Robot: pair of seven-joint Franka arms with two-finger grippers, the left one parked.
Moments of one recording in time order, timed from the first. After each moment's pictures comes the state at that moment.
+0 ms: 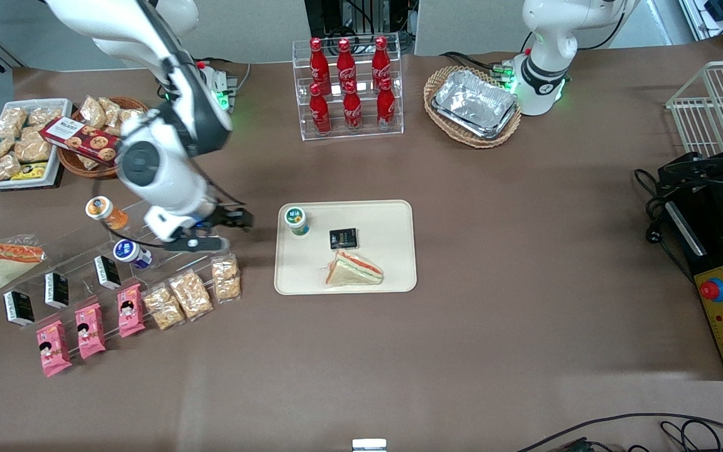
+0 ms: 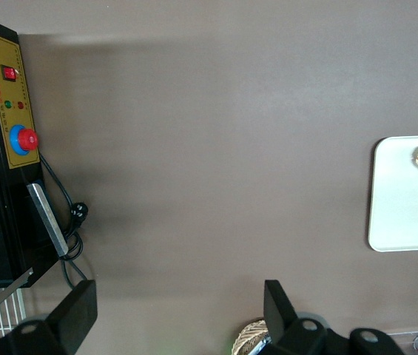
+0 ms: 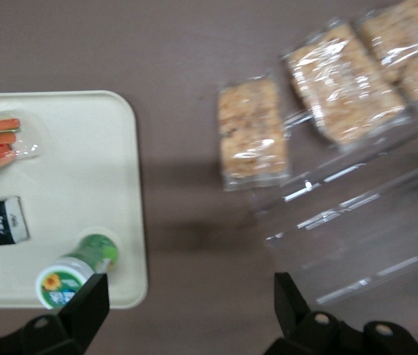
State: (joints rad) arm 0.39 0.08 -0.07 -2.15 0.09 2.17 0.30
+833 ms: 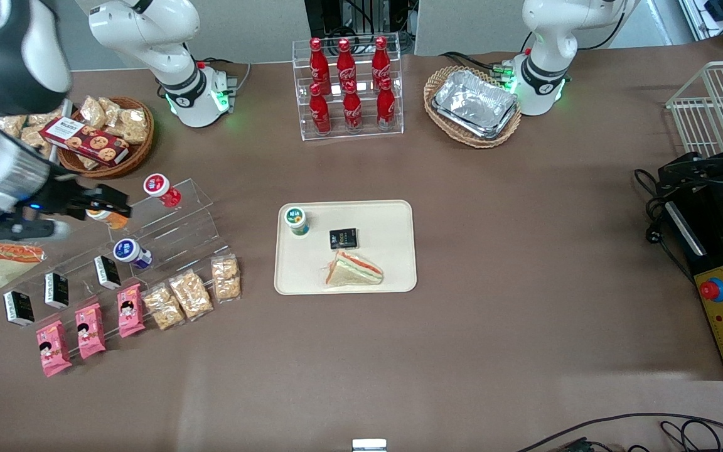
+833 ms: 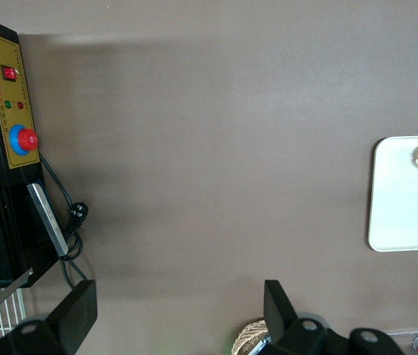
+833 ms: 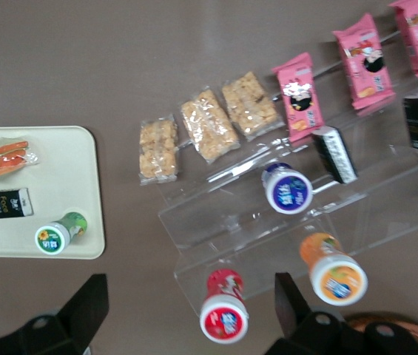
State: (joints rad) arm 0.08 -0.02 -0.07 -1.76 0.09 1.67 0.03
